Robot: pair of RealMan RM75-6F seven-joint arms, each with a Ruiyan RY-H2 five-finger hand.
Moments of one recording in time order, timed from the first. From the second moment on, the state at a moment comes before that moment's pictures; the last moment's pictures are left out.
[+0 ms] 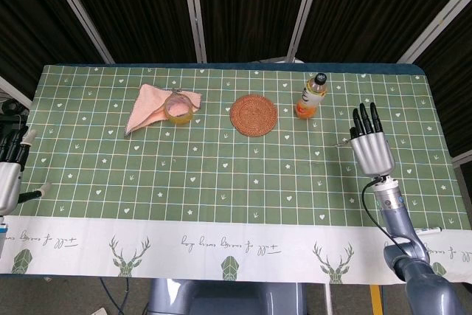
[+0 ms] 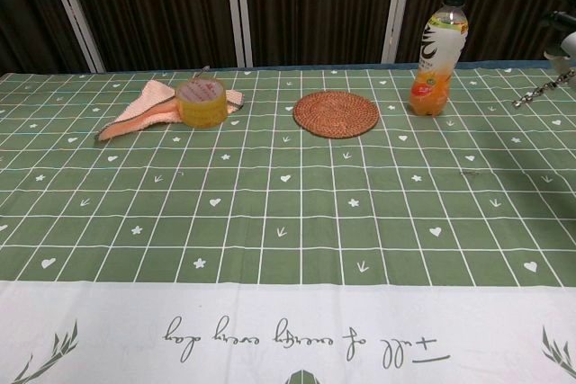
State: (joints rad) left arm -0.23 -1.15 -0.13 -1.49 1.39 1.42 0.09; right arm 0.58 -1.88 0.11 -0.25 -1.51 1.42 -0.26
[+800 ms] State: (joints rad) left arm -0.23 -1.14 -0.13 -1.50 1.39 1.41 0.06; right arm 0.58 -1.97 0.03 -0.12 -1.57 1.39 -0.43
